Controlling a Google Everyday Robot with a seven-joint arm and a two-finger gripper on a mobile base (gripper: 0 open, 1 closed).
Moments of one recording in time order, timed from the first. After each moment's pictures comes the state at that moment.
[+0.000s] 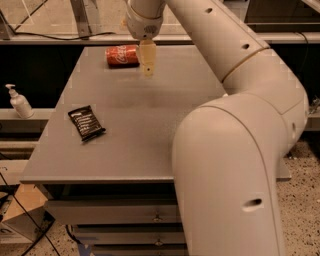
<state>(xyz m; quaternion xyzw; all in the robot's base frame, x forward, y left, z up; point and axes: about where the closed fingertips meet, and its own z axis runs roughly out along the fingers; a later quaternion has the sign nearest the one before) 0.726 0.058 0.916 -0.83 0.52 -0.02 0.20</state>
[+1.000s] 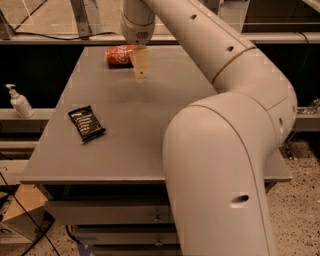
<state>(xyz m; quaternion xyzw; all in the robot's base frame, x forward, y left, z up) 0.750 0.069 0.899 -0.80 0.56 -0.06 0.20</state>
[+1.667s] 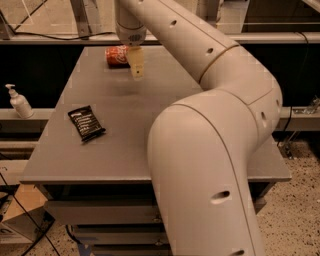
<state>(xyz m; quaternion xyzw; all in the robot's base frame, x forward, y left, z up) 0.781 0.079 0.889 -0.79 0.57 -0.13 0.19</state>
